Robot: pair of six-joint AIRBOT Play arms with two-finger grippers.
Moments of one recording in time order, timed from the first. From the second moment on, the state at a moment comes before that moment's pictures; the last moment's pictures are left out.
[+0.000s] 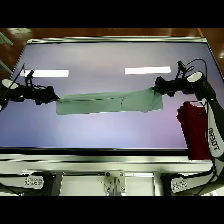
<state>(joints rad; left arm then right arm) 0.21 -1.58 1.26 0.91 -1.03 -1.35 -0.11 -1.68 1.38 -0.87 0.91 1.43</state>
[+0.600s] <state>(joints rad) 0.24 -1.71 1.40 0.91 -1.24 -1.38 -0.23 -1.82 1.48 -1.04 1.08 1.36</state>
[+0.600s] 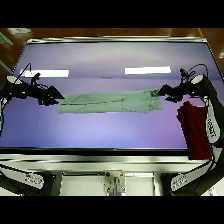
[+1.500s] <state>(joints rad) -0.22 -1.69 1.41 0.86 -0.98 -1.38 -0.19 -1.61 1.48 -0.79 1.28 1.30</state>
